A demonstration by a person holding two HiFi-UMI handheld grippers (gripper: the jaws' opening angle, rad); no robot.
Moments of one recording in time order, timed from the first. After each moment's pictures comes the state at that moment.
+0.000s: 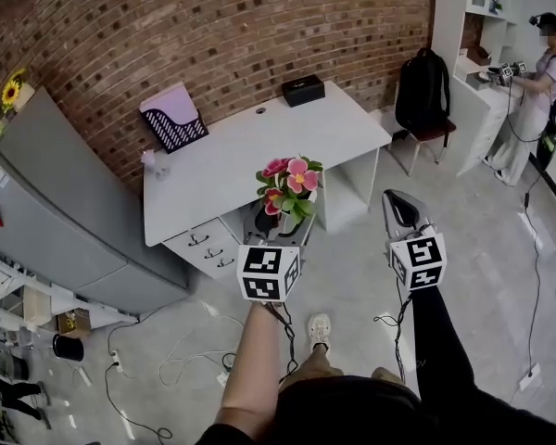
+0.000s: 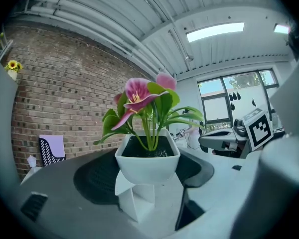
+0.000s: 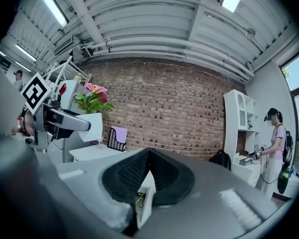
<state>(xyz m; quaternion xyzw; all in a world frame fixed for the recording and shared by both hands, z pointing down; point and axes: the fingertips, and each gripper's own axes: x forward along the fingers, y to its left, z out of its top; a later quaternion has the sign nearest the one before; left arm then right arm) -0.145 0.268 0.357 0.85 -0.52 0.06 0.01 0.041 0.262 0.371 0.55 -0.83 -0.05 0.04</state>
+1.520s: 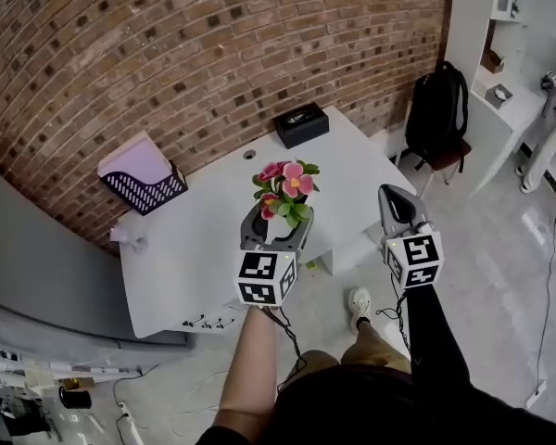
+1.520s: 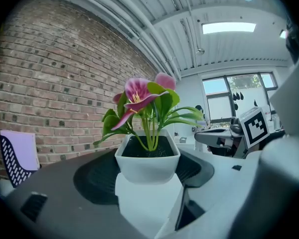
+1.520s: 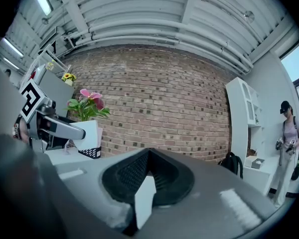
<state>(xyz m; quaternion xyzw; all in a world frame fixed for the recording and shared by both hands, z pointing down) -0.167 -0.092 0.380 0.87 -0.49 0.07 0.03 0.016 -0.096 0.378 0.58 -0.82 -0.05 0.02</state>
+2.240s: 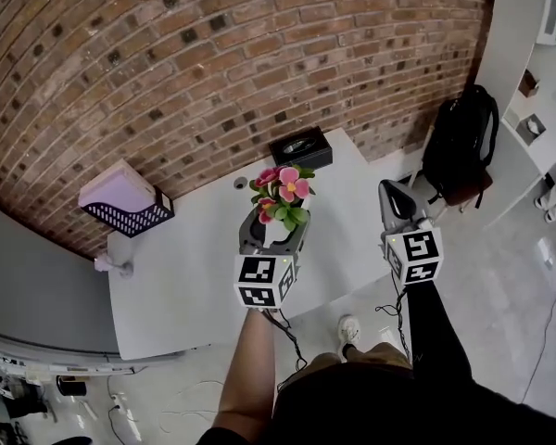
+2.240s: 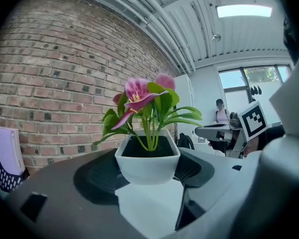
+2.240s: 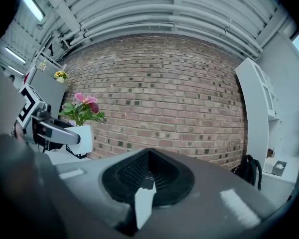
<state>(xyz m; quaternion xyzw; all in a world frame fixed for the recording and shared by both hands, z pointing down) -0.113 -0.297 0.404 0.83 -0.55 0.08 0.04 0.078 -0.329 0.390 0.54 -0.84 -0.04 0.03</state>
